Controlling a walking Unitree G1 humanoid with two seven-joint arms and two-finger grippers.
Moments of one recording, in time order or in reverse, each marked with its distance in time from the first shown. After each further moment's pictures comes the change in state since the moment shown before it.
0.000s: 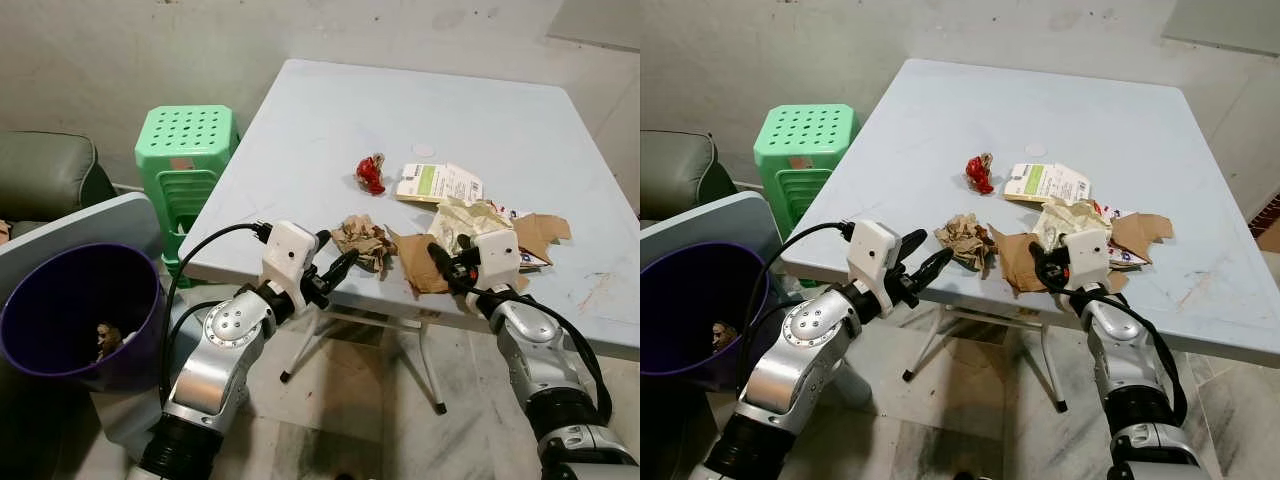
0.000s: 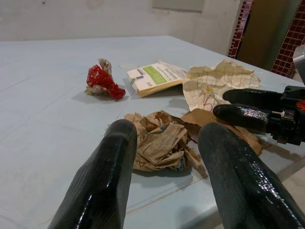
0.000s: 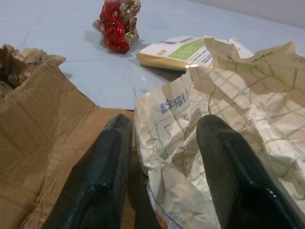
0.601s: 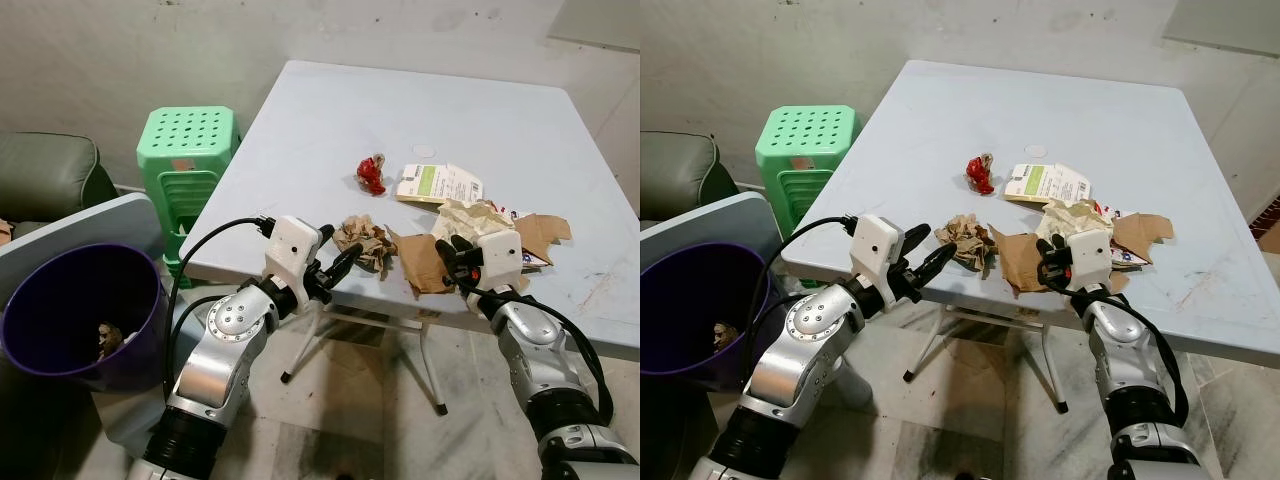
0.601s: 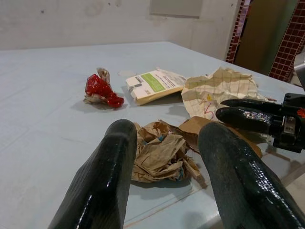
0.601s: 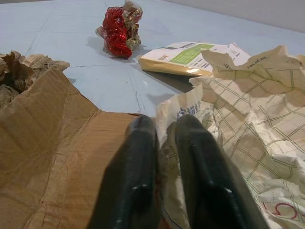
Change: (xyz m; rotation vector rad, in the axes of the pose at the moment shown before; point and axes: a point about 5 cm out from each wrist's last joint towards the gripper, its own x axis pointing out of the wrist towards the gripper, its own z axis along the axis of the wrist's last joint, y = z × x) left arm 0.005 0.000 0.004 0.009 -0.018 -0.011; right arm -0.002 -0.001 -0.002 0.011 -0.014 0.010
